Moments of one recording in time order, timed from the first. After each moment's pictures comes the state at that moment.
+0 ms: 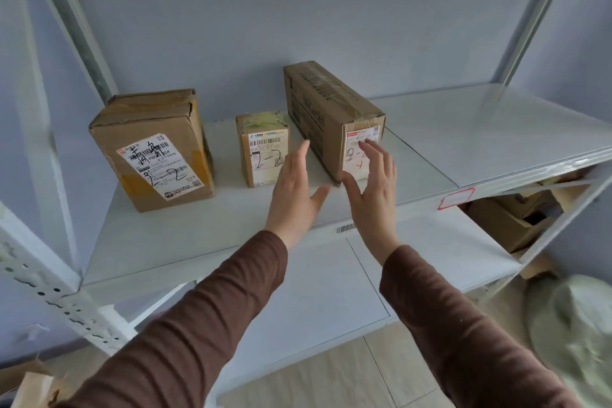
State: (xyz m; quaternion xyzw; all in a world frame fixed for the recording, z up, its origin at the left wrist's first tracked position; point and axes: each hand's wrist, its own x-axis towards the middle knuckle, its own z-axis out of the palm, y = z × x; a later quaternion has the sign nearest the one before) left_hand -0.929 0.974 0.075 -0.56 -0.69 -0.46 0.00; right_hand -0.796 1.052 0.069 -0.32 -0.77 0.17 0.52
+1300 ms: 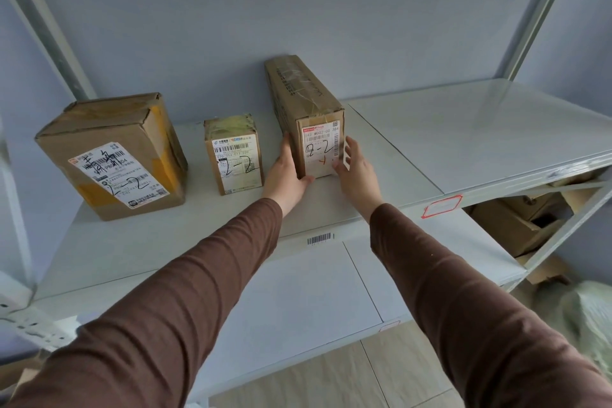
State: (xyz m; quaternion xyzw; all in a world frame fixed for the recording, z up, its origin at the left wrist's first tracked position) left_hand -0.938 1.071 0.069 -0.48 -0.78 -0.40 -0.08; right_hand -0.803 1.161 0.067 -0.40 -0.77 0.36 0.34
